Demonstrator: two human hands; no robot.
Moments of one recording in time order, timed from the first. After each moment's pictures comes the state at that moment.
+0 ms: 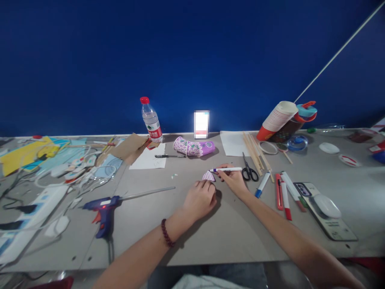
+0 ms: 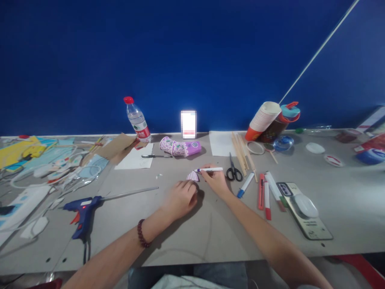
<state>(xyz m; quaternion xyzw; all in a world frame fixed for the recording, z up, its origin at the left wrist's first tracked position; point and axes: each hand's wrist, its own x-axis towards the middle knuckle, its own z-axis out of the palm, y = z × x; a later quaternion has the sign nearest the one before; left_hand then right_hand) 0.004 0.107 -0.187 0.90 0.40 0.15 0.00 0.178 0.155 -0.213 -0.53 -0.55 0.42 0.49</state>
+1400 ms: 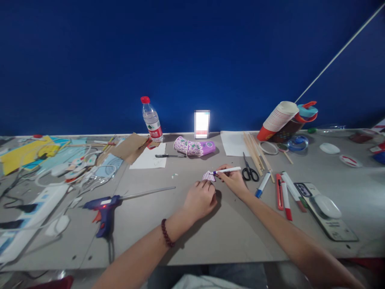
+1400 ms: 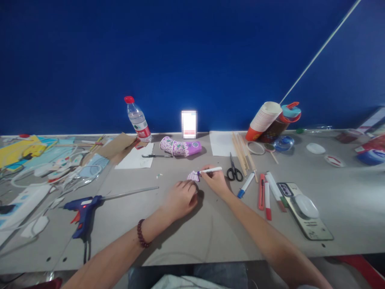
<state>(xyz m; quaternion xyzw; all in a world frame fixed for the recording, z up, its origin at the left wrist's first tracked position) 0.003 0.106 -0.180 0.90 0.41 0.13 0.03 0.180 0.155 -0.214 -0.53 -0.60 0.38 0.46</state>
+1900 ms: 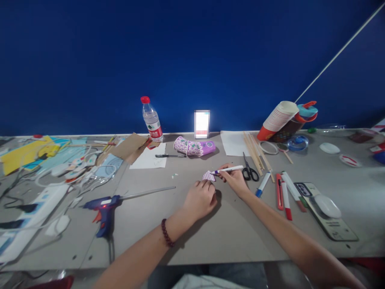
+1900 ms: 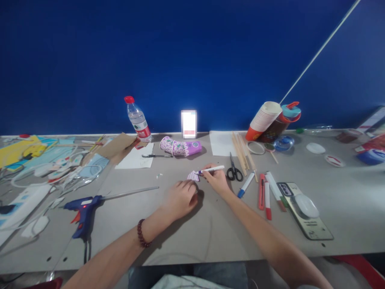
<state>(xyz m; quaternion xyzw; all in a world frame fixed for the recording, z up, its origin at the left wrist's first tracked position) 0.004 0.105 -0.178 0.90 0.41 0.12 0.03 0.180 0.155 -0.210 -0.55 -0.54 0.42 0.48</state>
